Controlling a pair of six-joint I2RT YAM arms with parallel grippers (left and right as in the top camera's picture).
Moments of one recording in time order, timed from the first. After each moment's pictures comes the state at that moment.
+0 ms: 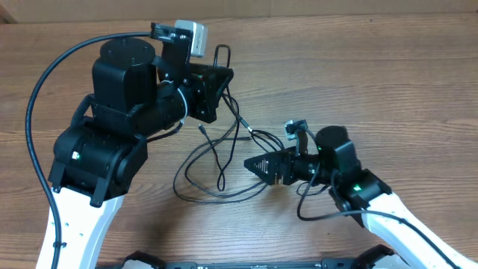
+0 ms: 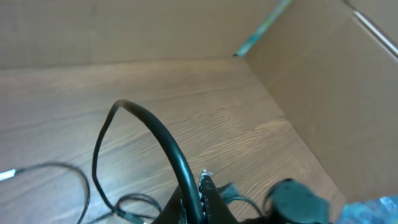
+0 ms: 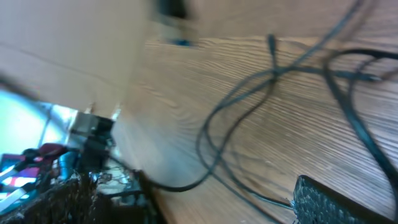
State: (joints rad) left arm -0.37 1.27 1.66 -0.84 0.39 -0.37; right arm 0.48 1.15 0.57 0.04 -0.70 0.62
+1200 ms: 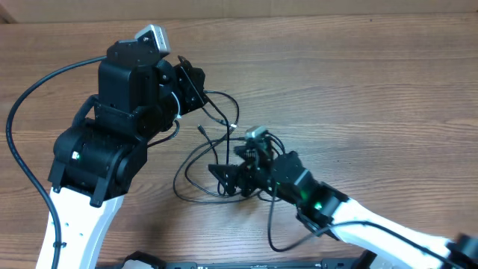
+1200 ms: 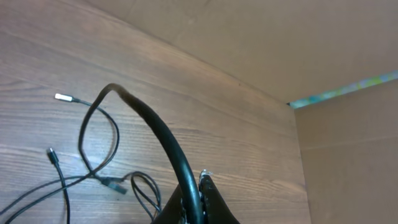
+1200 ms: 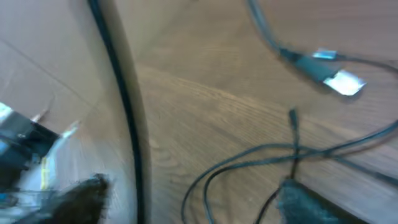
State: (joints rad) left arm -0.37 1.27 1.66 -0.94 0.09 -0.78; right arm 0.87 1.33 0.57 0.43 -0.15 0.53
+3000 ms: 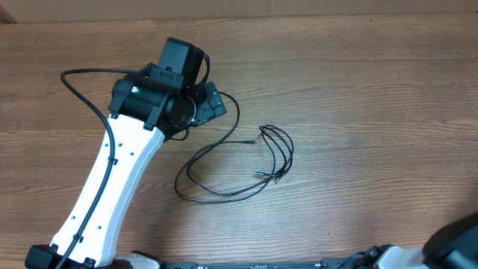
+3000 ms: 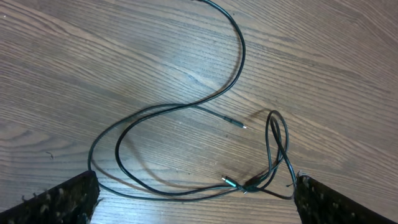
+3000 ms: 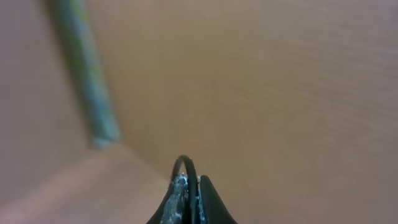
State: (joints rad) left arm -0.37 1.54 1.66 -1.30 -0.03 -0.79; right arm -0.80 1.59 1.34 0.06 0.13 -0.01
